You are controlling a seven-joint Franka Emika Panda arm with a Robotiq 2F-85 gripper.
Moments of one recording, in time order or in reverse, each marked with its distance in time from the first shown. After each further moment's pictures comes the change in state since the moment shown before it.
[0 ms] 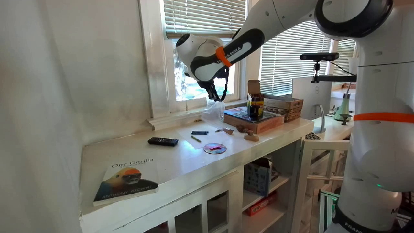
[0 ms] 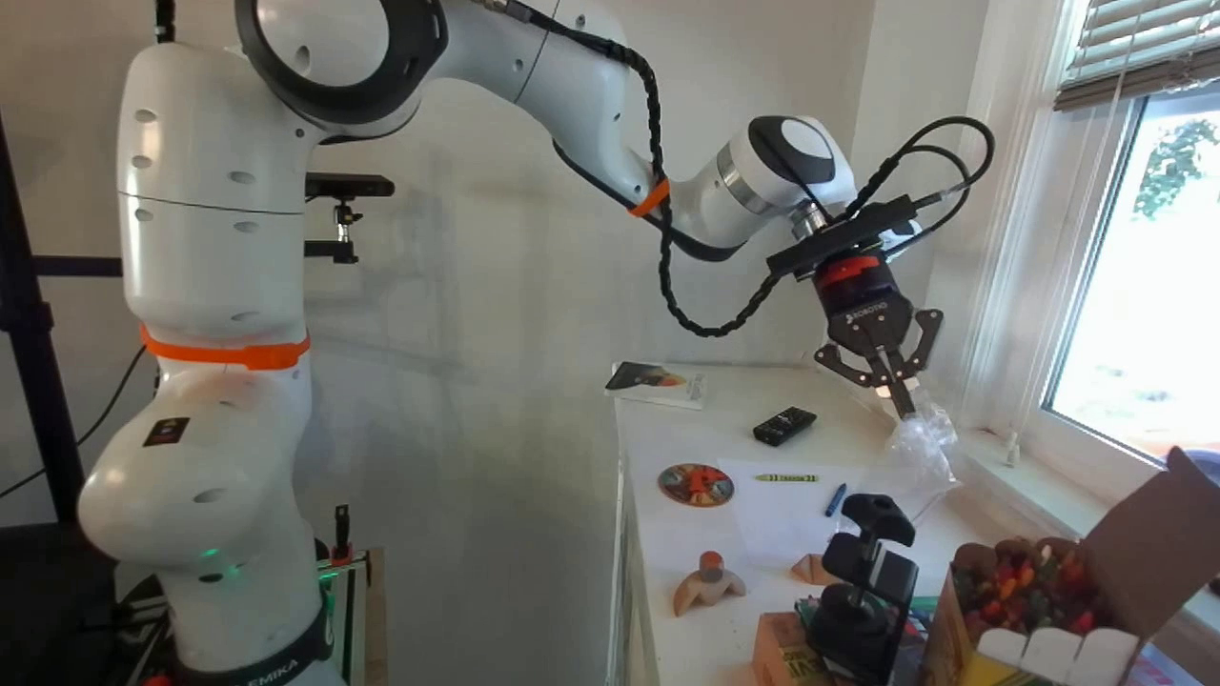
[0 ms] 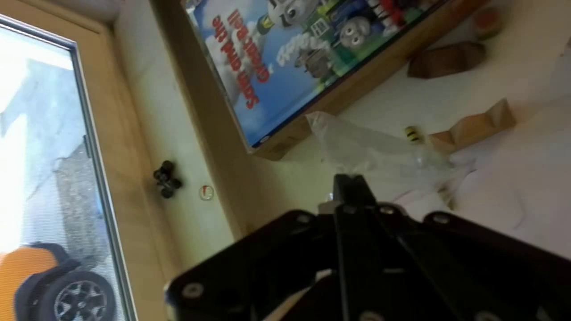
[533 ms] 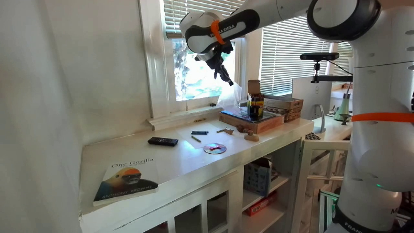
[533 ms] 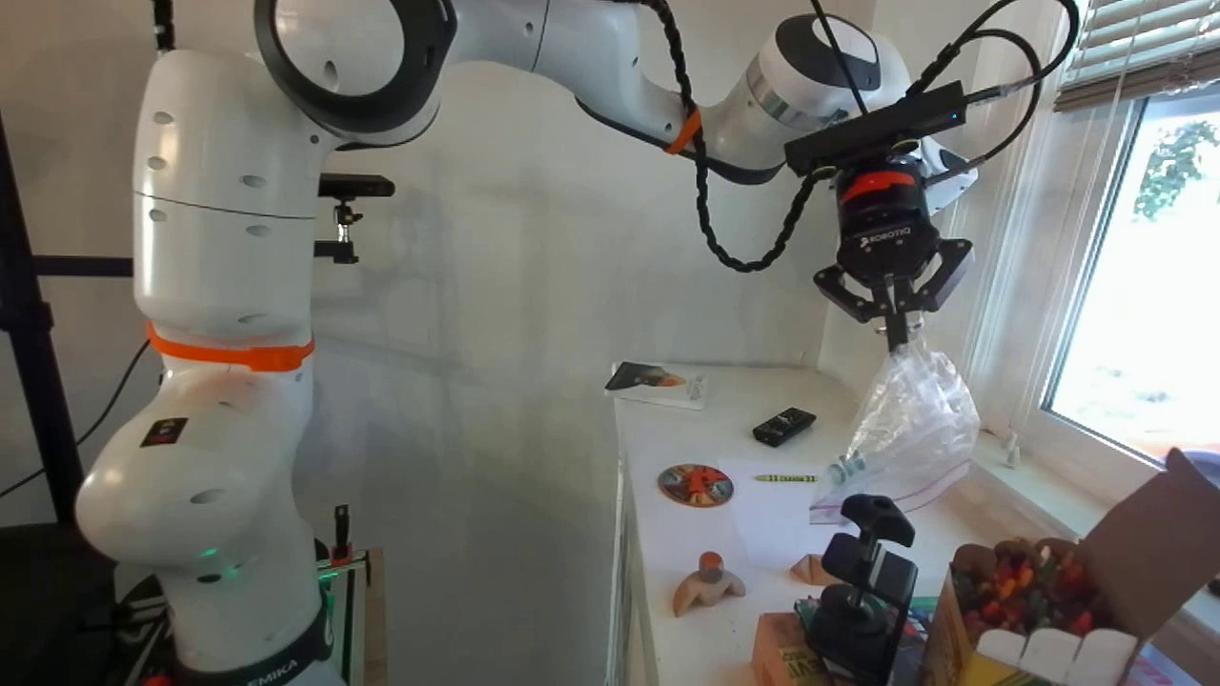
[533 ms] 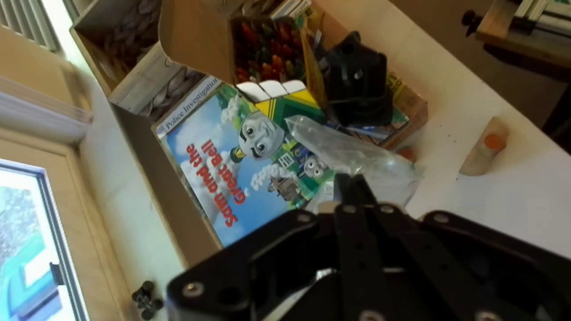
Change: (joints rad) arm -0.012 0.044 -0.030 0.284 0.101 -0.457 -0.197
